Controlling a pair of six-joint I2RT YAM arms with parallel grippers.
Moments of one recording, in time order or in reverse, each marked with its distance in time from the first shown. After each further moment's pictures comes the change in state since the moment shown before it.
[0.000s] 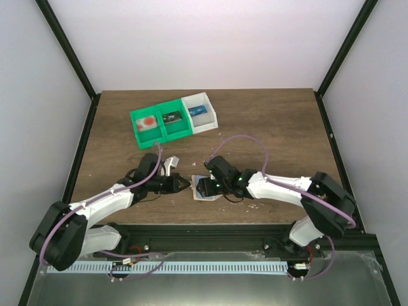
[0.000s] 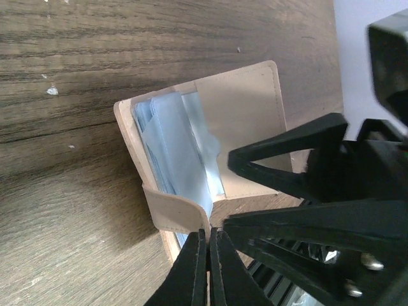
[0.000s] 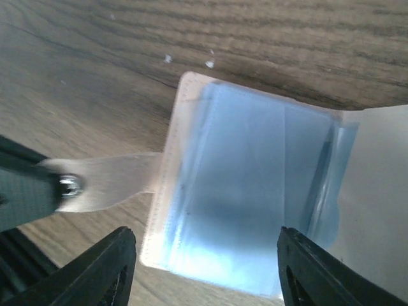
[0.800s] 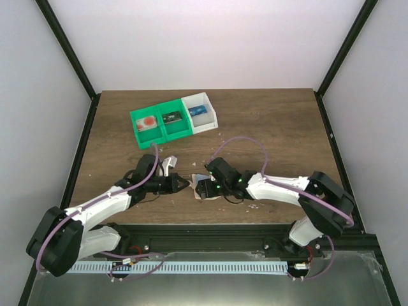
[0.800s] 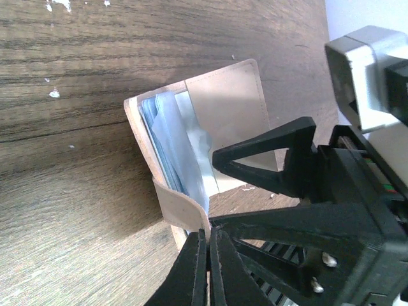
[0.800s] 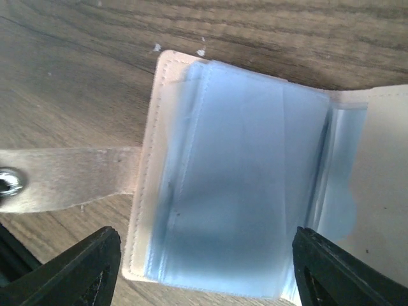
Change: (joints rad) left arm 0.000 -0.053 -0.014 -0.007 -0.015 -0.023; right arm 0.000 0.051 -0.020 0.035 0.002 -0.003
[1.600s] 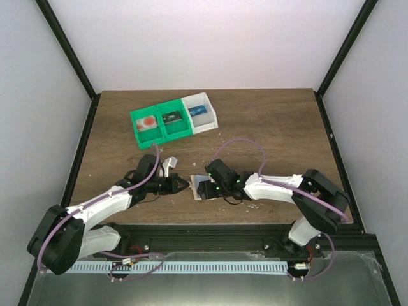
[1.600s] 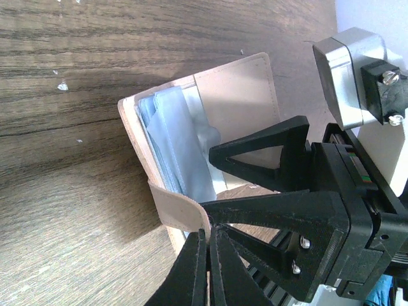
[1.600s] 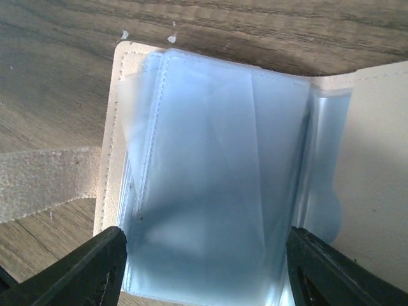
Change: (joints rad) left arm 0.000 0.015 0.000 -0.008 -0.003 0.006; right arm 0.000 0.027 -0.016 0.020 0.015 0.008
